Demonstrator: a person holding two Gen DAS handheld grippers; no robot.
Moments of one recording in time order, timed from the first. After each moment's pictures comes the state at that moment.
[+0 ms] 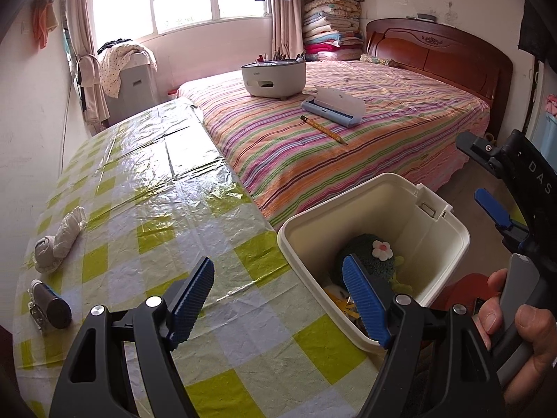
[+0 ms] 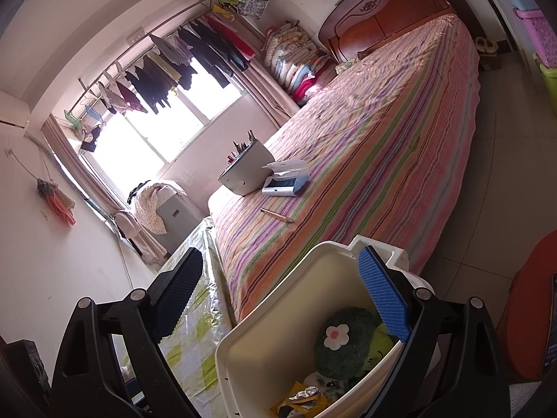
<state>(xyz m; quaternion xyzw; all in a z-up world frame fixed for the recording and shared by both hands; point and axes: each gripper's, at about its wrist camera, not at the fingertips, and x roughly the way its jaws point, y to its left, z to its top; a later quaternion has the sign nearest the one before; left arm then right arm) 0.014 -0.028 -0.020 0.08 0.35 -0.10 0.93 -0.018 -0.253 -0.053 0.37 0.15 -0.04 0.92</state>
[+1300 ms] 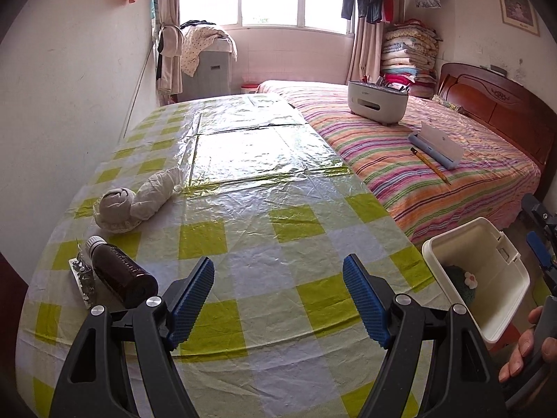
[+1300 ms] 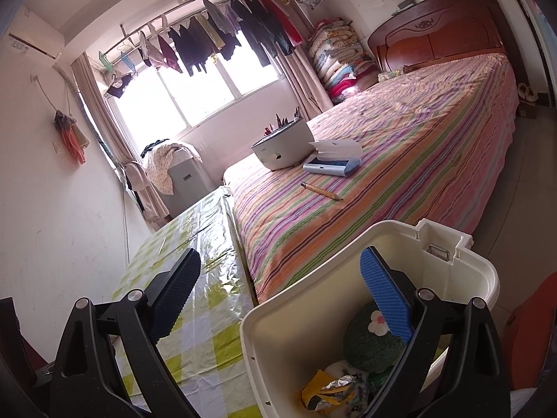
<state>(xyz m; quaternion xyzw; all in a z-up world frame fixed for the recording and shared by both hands) 0.024 0.121 -0.027 -0.01 0.33 0.02 0.94 0.004 -0.170 -0.046 0.26 0.17 0.01 0.95</state>
